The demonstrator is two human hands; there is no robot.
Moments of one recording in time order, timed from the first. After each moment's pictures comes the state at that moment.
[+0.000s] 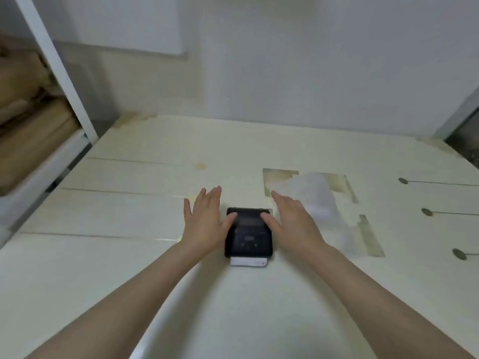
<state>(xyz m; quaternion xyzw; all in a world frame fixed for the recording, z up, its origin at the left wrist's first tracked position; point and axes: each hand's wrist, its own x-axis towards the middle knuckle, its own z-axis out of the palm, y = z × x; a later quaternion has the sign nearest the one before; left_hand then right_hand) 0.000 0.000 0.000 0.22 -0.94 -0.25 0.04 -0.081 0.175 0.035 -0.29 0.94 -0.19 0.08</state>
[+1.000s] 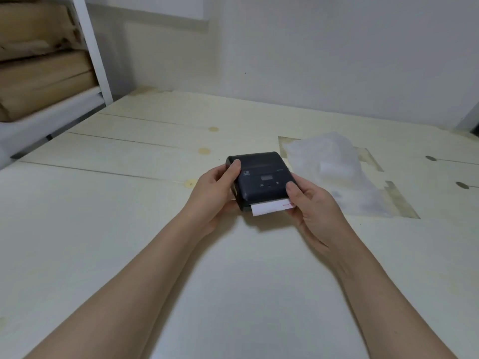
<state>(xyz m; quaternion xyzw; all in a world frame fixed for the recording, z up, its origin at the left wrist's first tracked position) 0.052 0.034 -0.057 0.18 -0.58 -0.78 0.15 -0.029 0.210 -0.055 -0.28 0.63 -0.69 0.22</state>
